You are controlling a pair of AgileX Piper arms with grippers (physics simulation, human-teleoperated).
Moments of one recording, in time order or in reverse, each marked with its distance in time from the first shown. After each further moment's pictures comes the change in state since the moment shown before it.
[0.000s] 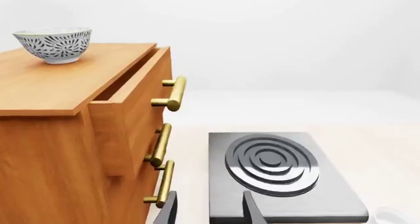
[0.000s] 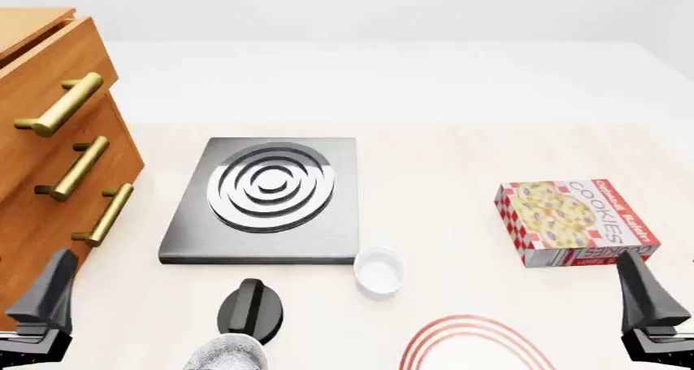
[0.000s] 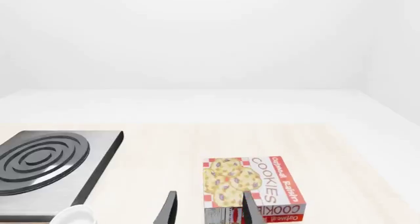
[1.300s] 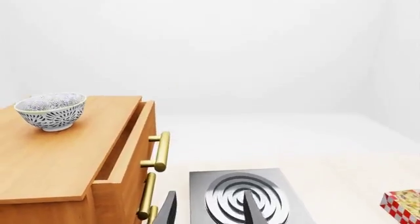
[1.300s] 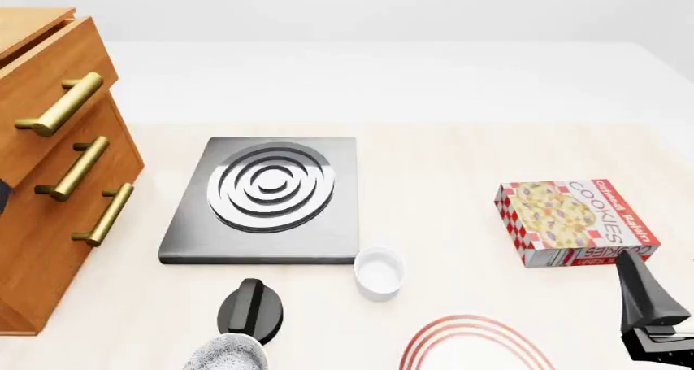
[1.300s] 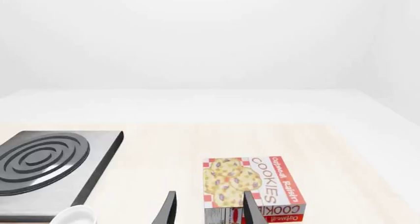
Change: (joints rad) left arm -0.088 0.118 -0.367 0.166 -0.026; right arm 0.000 0.005 -0.003 -0.001 0.000
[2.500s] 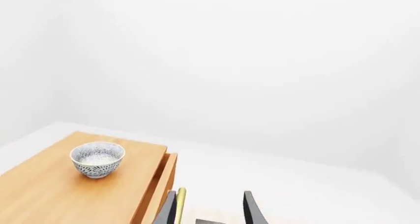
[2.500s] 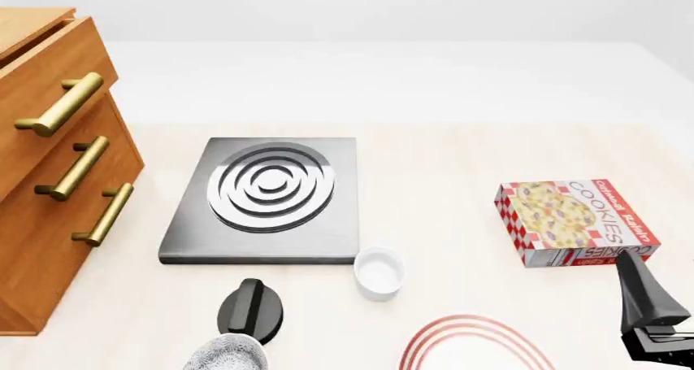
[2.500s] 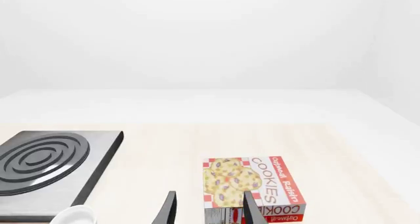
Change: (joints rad) left arm 0.166 0.226 -0.512 0.193 -0.144; right arm 0.000 0.000 0.000 0.000 0.000
